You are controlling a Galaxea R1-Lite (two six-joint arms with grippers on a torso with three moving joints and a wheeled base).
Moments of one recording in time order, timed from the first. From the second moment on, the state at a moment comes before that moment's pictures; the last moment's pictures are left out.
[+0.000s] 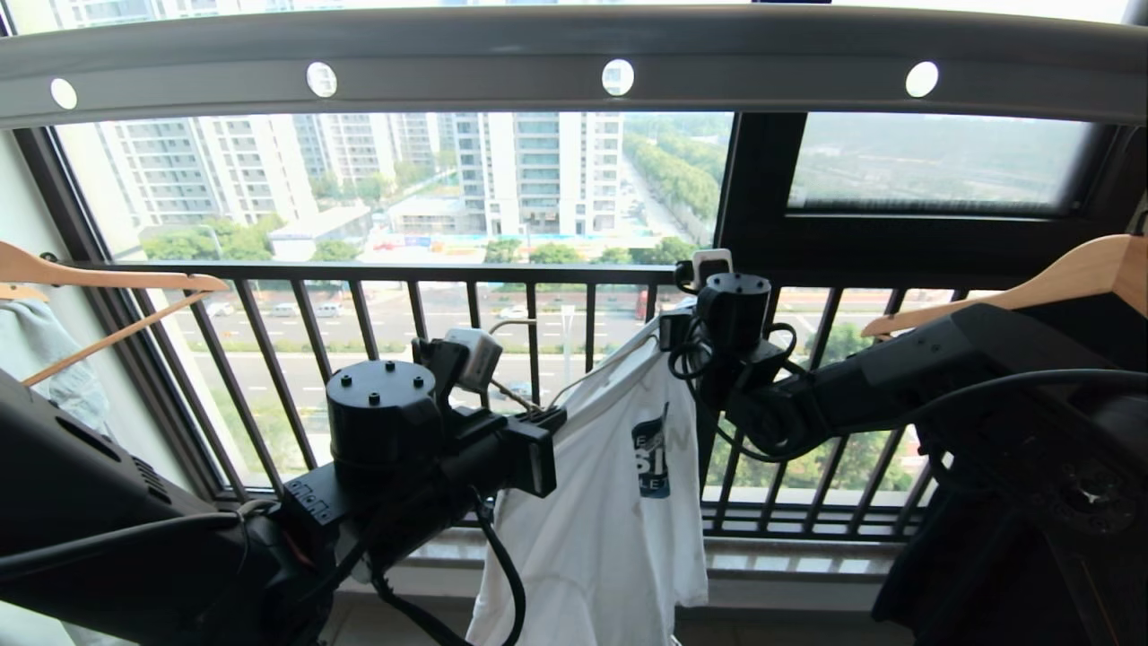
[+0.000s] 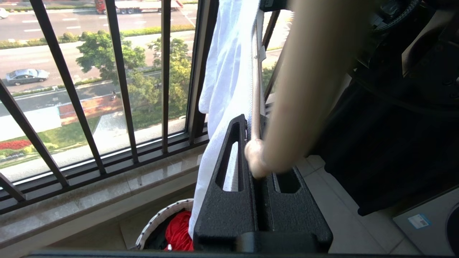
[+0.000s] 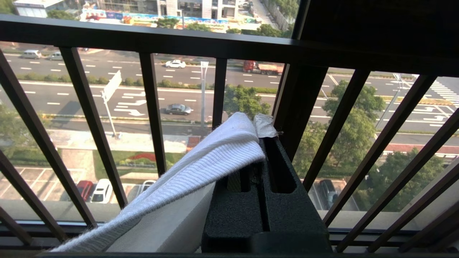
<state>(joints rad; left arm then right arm) -0.66 1.83 -0.64 -1.08 -0.01 -0.24 0.41 2.35 -1.49 -0.86 -0.55 -0.08</state>
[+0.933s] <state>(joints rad) -0.65 1.78 -0.64 -1.08 0.00 -0.23 0.44 2.39 -1.46 -0.87 -0.55 -0.08</state>
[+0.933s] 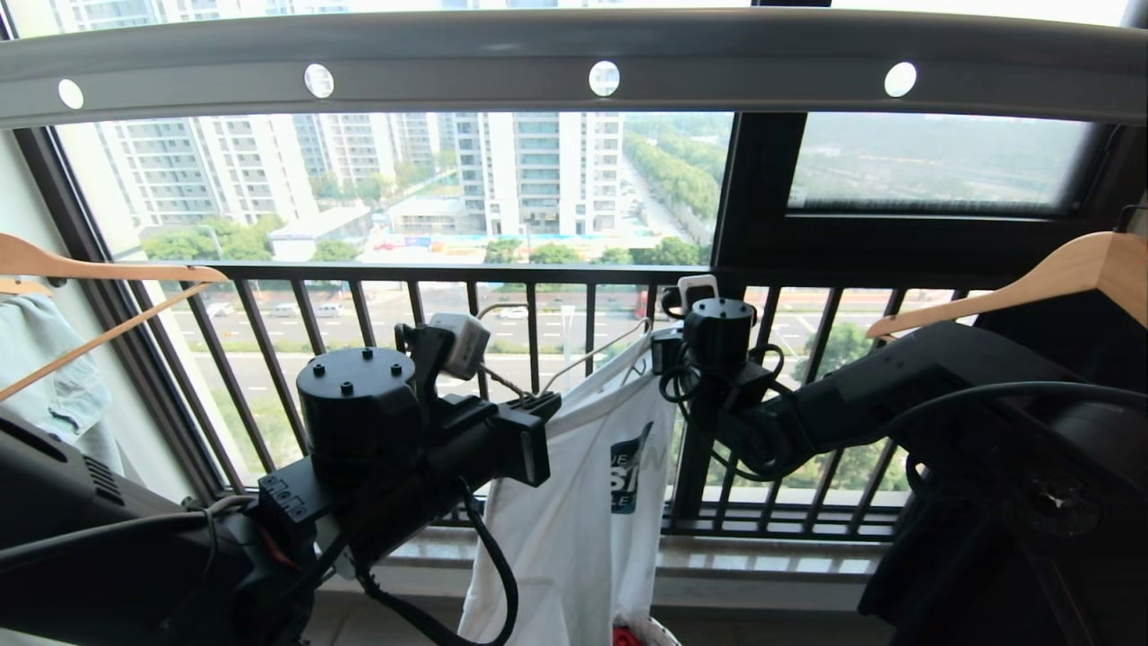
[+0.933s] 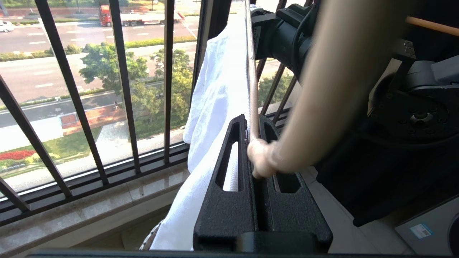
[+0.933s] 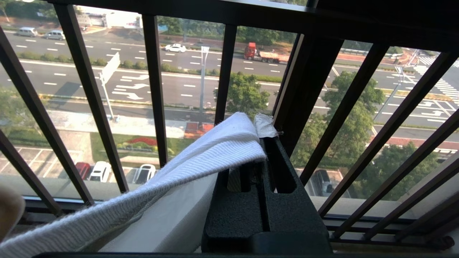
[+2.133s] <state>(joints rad) -0.61 1.80 -0.66 -1.21 0.03 -0.18 0.53 2.39 -1.35 -1.01 -0.55 -0.16</state>
